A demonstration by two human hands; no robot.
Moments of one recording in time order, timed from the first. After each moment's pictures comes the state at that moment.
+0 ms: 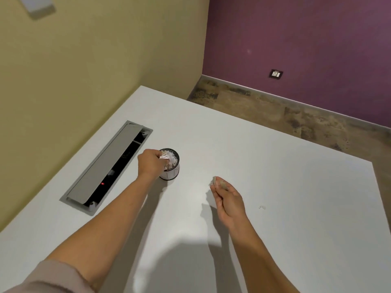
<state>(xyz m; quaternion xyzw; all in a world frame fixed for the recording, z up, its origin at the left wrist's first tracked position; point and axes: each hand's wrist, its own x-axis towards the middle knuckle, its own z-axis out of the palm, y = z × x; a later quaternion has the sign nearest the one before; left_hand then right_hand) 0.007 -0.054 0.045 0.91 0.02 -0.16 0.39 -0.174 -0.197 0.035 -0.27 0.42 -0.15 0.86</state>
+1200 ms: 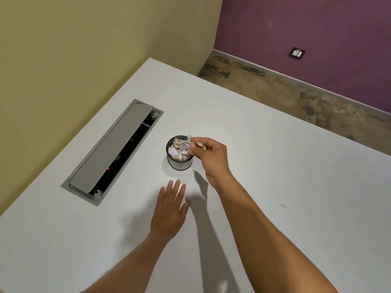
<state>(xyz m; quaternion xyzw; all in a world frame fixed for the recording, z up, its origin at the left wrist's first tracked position) -0.097 0.011 -0.126 0.94 -0.30 -0.08 0.16 -0.043 -0.156 0.038 -0.57 0.32 -0.09 0.75</state>
